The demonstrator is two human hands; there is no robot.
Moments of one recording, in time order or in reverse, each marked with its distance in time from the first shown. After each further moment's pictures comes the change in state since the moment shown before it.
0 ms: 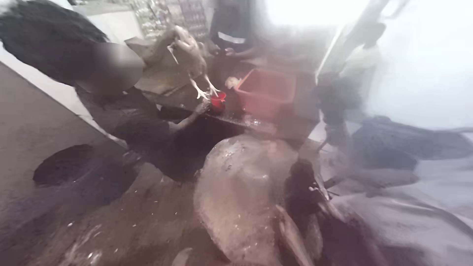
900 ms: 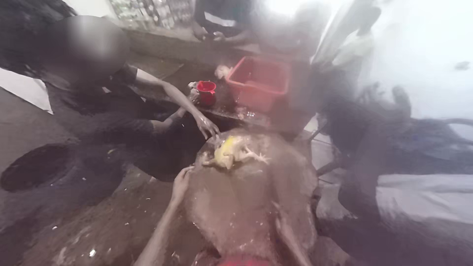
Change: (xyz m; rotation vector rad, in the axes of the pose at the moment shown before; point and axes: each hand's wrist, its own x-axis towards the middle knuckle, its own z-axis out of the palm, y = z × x) left_hand 0.047 0.253 -0.135 -0.426 0.394 0.672; right_hand 0.007 0.007 0.010 0.036 0.051 -0.029
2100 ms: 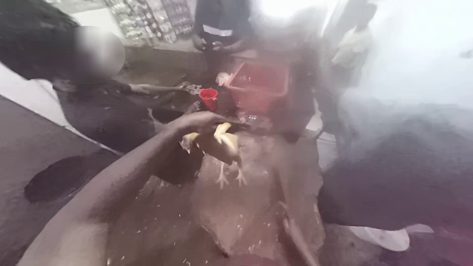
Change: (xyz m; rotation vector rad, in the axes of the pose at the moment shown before) left_hand 0.088 0.336 0.002 1.013 -0.788 0.734; right_hand 0.000 0.020 0.008 0.087 0.014 0.016
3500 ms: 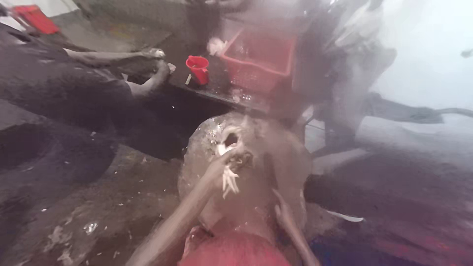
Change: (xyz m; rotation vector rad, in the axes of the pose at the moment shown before) left_hand -0.013 0.111 0.217 -2.089 0.417 -0.456; right_hand -0.009 -0.026 -0.034 -0.076 -0.078 0.012
